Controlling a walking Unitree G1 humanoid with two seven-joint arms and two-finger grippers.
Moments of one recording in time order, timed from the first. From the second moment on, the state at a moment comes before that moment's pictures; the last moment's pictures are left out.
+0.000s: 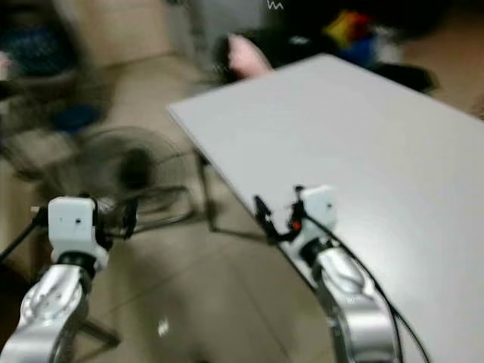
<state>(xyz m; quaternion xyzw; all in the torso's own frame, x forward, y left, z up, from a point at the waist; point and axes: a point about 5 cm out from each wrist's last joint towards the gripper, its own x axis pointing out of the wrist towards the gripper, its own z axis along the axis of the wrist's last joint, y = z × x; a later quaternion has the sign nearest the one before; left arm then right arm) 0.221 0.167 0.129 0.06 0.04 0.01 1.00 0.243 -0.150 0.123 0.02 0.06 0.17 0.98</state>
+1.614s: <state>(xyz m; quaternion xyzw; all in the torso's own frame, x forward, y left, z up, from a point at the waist) 0.217 0.172 0.139 0.08 0.03 0.03 1.00 0.256 -0.133 0.121 0.05 0.09 0.19 0.98</state>
